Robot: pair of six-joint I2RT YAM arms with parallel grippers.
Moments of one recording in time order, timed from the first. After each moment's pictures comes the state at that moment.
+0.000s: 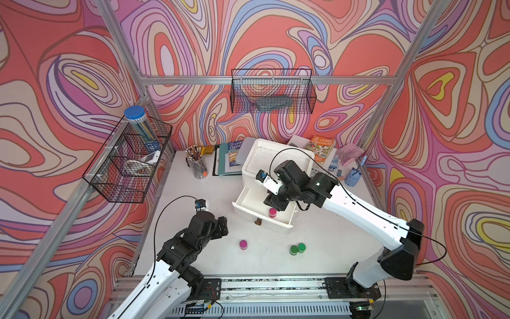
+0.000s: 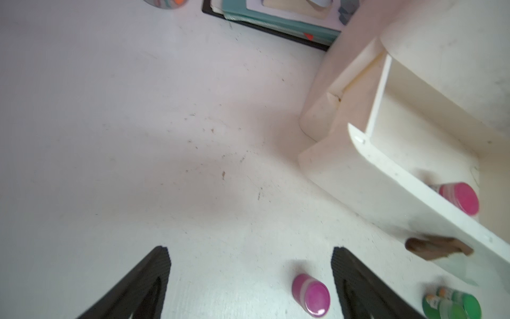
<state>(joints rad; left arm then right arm) -0.52 0.63 0.59 -0.75 -0.17 -0.59 0.84 1.51 1.56 -0.85 -0.03 -0.20</state>
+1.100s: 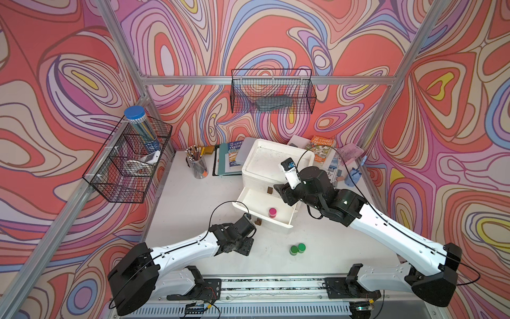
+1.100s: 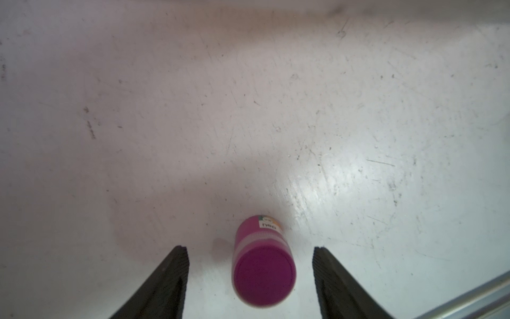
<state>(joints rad) -0.89 1.23 0.60 -0.58 -0.11 -0.48 0.84 1.27 1.31 -0.55 0.22 0.02</state>
